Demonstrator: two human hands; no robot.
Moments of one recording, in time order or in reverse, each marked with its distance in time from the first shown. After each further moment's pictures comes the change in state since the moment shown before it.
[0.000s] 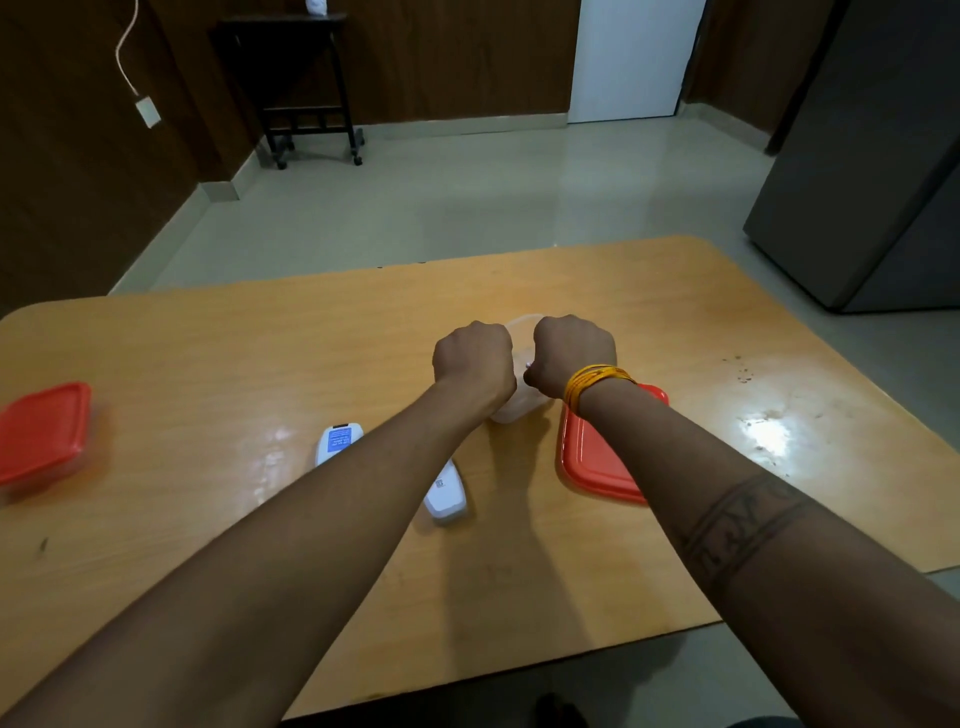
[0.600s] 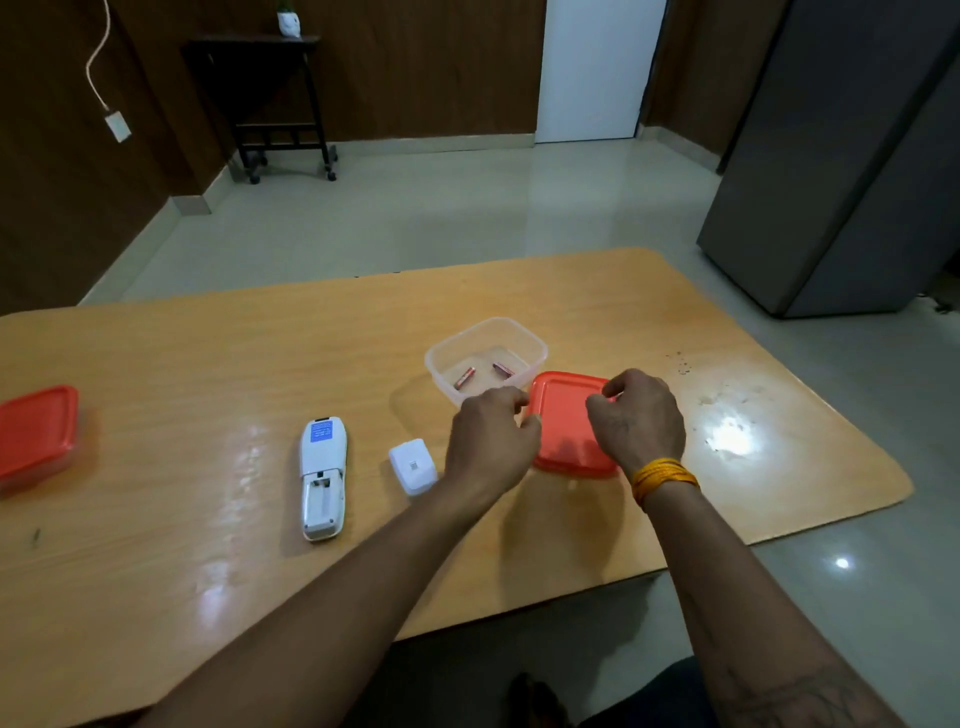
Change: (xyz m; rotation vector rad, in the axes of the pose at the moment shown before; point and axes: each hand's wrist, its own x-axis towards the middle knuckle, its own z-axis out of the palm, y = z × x) left_hand -0.108 0.033 0.017 -0.734 0.102 0.053; right_hand -0.112 0.077 0.006 0.593 0.195 0.503
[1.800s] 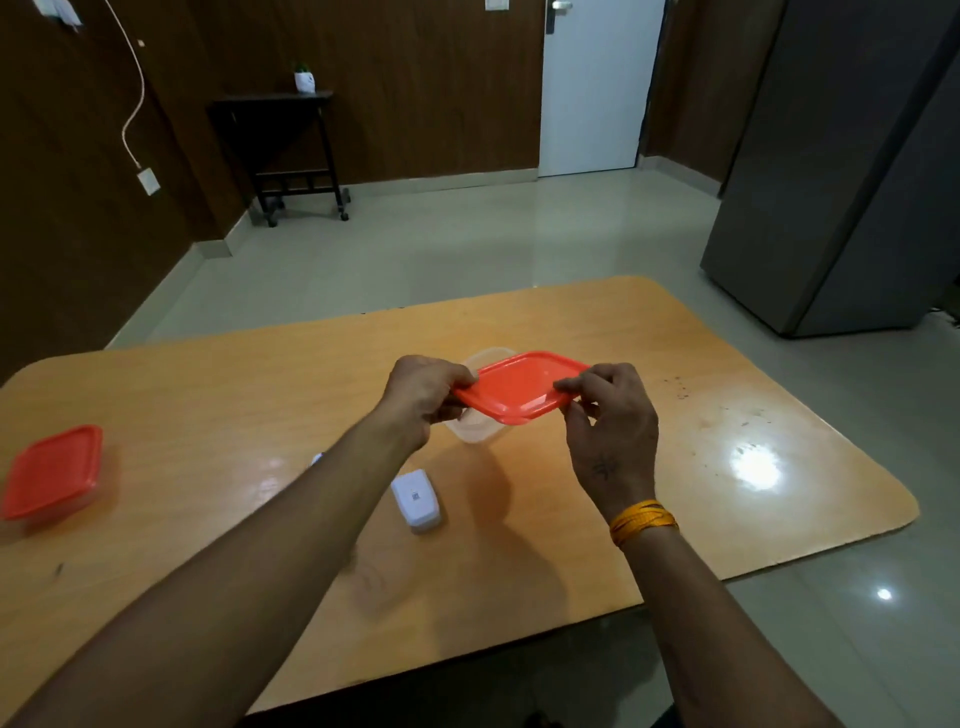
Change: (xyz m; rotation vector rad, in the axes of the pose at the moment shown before) left_hand 0.068 -0.001 -0.074 -0.650 -0.029 -0.492; right_hand -0.018 -0.012 -0.003 0.334 0.314 -0.547
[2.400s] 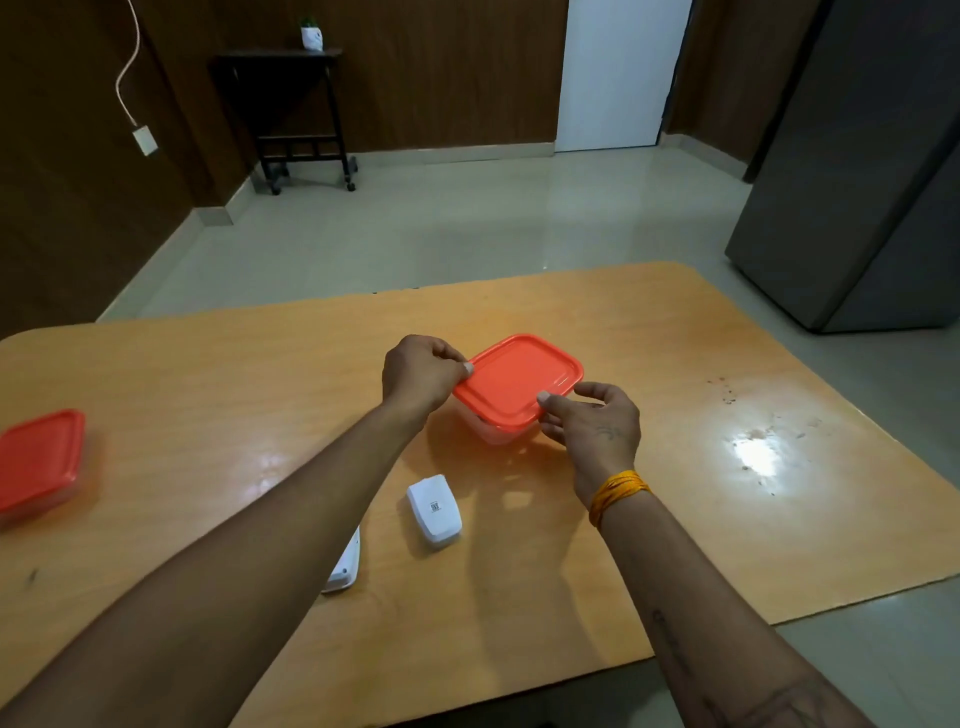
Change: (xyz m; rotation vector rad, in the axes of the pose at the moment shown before) left_hand 0.074 -0.028 -0.022 0.437 0.194 0.236; right_hand 0.014 -0.004 0.085 0.655 -0.046 0.976
